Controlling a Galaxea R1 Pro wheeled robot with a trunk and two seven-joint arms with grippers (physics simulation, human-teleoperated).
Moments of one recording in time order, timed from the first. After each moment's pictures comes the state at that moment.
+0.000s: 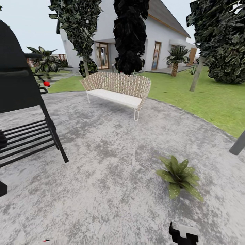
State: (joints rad) left arm -0.28 0.15 0.52 -0.21 -0.28 -0.42 -0.17; right arm -0.43 0.00 -0.12 -0.03 0.21 -0.65 -0.47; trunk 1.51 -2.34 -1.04
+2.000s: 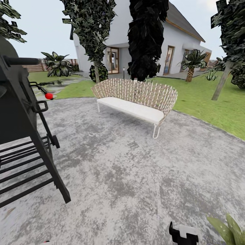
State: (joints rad) left arm -0.28 0.15 0.52 -0.20 -0.29 -0.42 -0.17; right arm -0.44 0.00 -0.12 -0.03 0.22 -0.65 -0.47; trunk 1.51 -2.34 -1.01
